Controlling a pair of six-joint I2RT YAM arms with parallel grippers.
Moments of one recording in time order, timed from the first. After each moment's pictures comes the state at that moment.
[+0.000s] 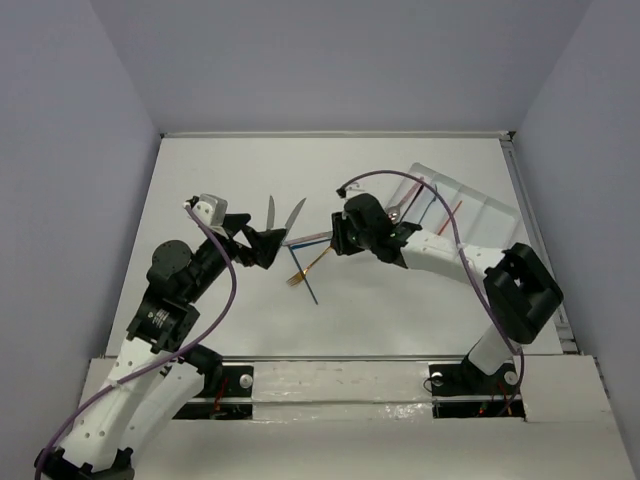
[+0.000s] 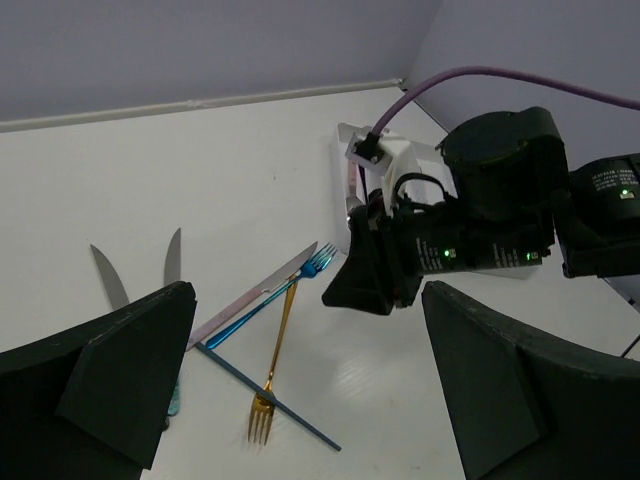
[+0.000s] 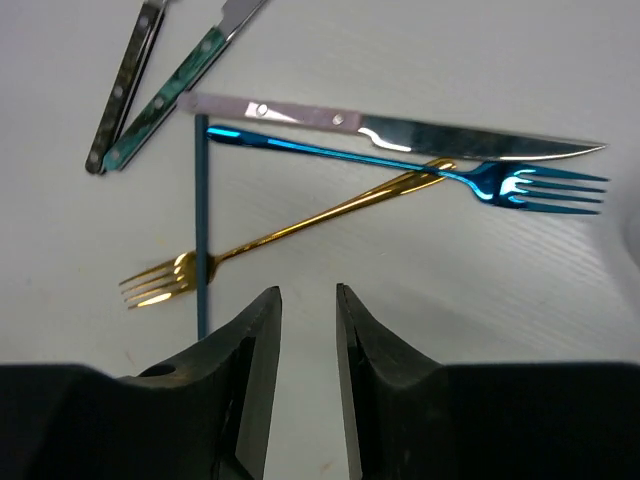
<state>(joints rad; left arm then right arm) -0.45 0.58 0.70 -0.12 0.17 -0.28 0.72 1.63 1.07 -0.10 0.09 0.40</state>
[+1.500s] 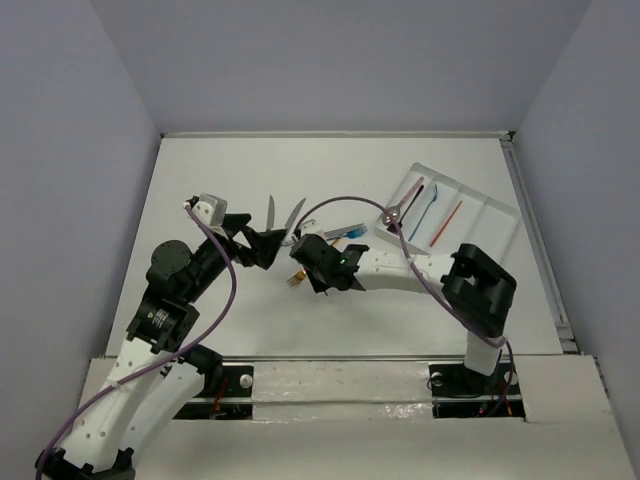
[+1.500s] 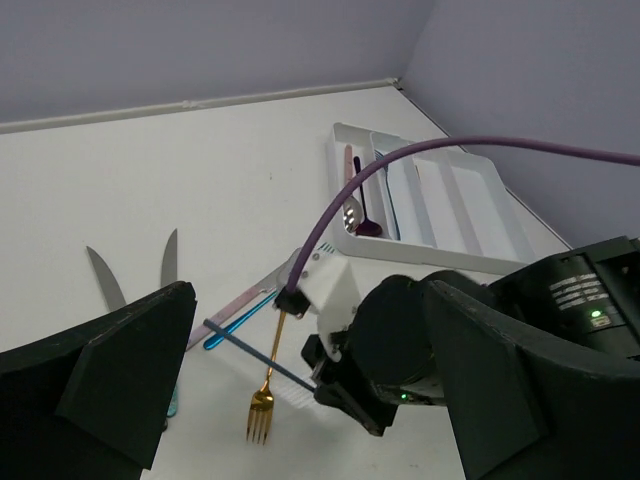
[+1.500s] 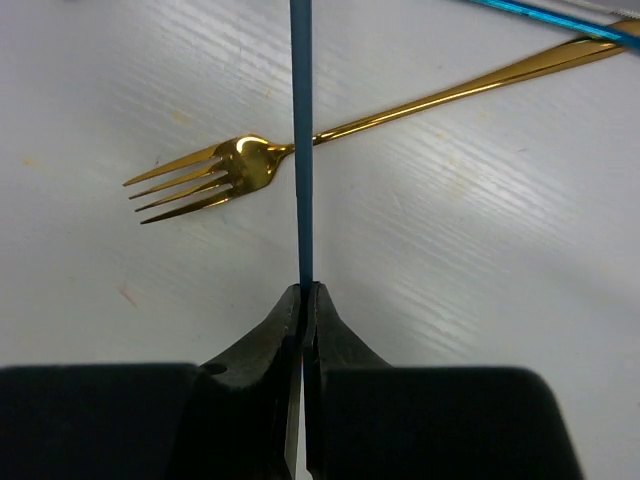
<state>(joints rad) -0.44 0.57 0.70 -0.12 0.19 -0.28 1.06 1.89 1.28 -0.40 0.33 0.45</state>
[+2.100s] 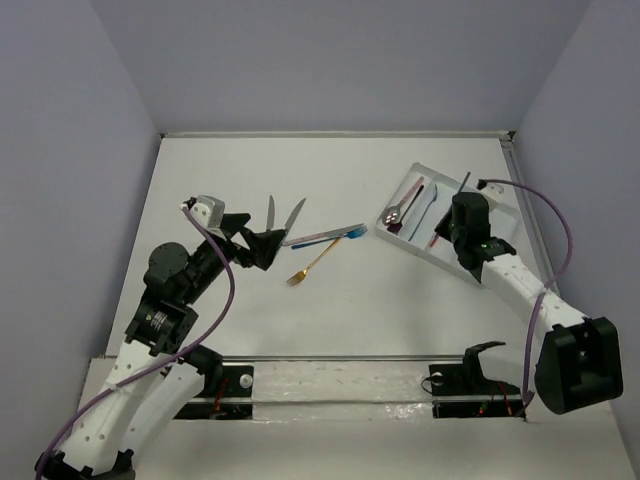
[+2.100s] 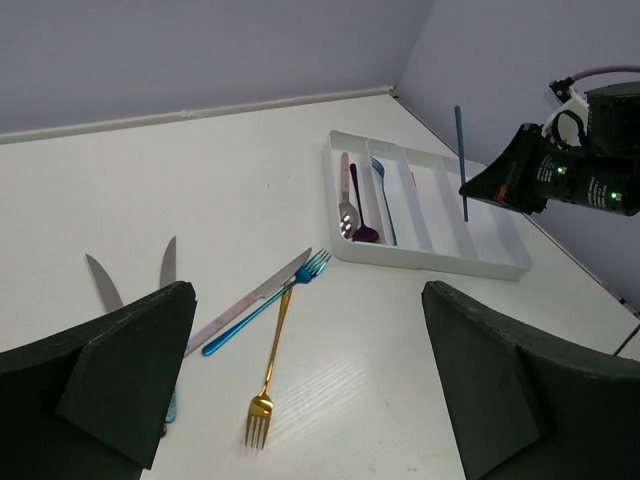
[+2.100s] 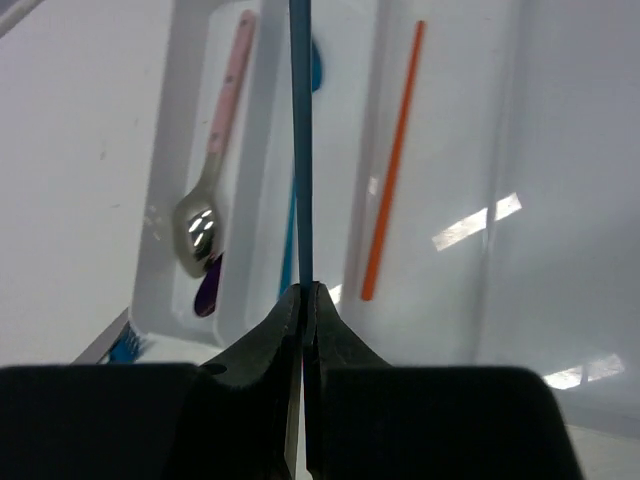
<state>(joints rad) -0.44 0.56 0.70 -0.12 0.19 -0.28 0.30 1.18 0.76 -0.13 0.40 0.63</state>
